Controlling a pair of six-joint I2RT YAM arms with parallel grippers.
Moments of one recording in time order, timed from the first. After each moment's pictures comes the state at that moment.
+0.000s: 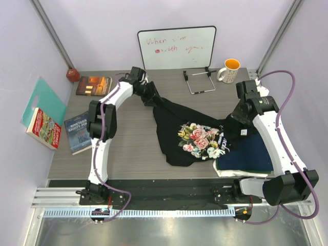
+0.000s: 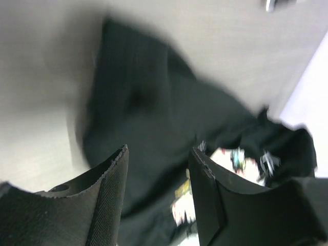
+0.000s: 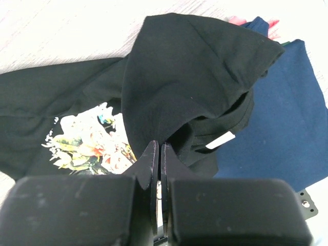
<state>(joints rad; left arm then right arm) -0.30 2.28 1.91 -0.64 0.51 -0.70 0.15 1.26 1.32 -1.10 0.36 0.69</state>
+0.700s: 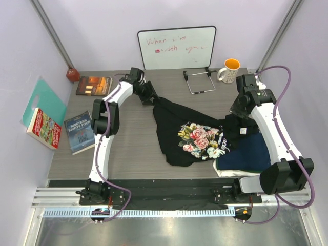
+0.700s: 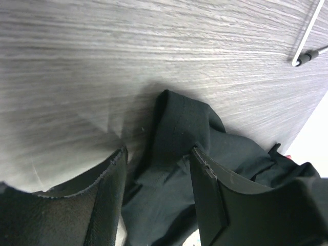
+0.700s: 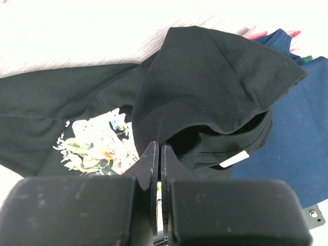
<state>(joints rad) -0.26 2.45 2.08 -0.64 0.44 -0.71 0.11 1.36 1.39 -1.07 0.29 0.65</state>
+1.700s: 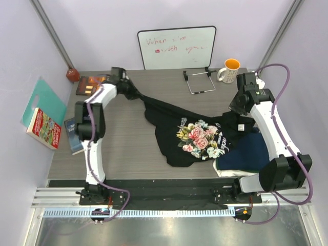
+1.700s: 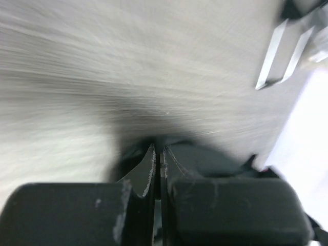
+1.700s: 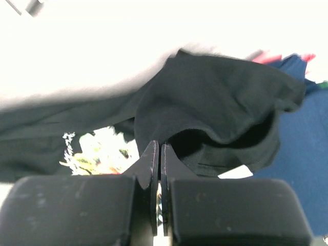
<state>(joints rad) -0.15 2.25 1.78 -0.44 0.44 -0.76 0.09 1.40 1.38 -0.97 0.26 0.62</state>
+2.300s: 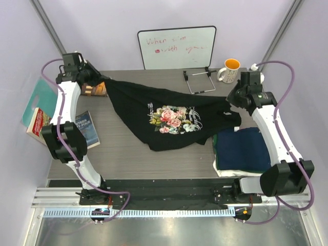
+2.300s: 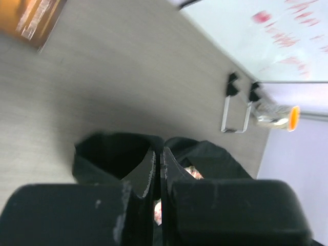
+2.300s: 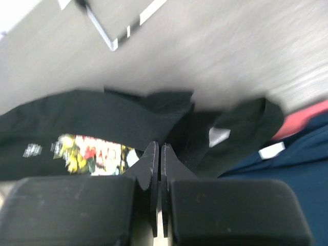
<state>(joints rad) 0.15 1.80 1.76 -0.58 0.36 -0.68 0.08 1.33 1.36 -0.73 0.15 0.60</state>
